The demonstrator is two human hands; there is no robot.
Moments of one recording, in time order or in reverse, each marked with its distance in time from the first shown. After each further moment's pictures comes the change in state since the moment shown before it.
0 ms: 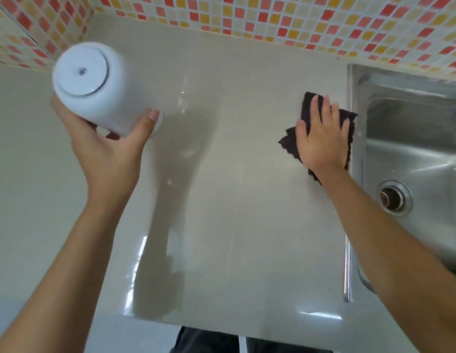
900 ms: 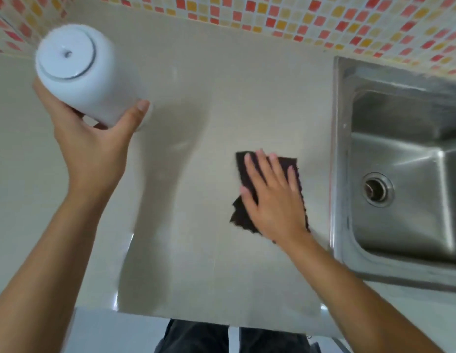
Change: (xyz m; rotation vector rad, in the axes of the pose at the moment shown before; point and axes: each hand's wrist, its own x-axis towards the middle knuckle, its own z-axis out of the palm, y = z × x) left_hand -0.003 0.002 -0.007 0.042 -0.034 0.005; right_hand -0.145 -0.041 -0.002 -0.001 -0.058 -0.376
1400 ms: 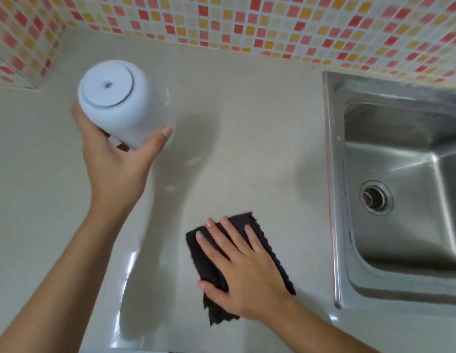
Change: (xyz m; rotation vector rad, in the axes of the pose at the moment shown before) left_hand -0.001 0.006 0.030 -0.023 -0.131 0.023; right_hand -0.069 -0.059 -0.007 0.080 -0.214 -0.344
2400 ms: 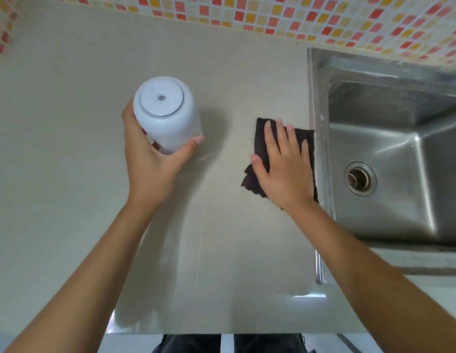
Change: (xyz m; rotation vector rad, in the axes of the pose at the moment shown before) left_hand -0.038 -0.021 0.055 -0.047 -0.178 -0.044; right_hand 0.054 0.144 -0.030 -0.061 0.184 0.567
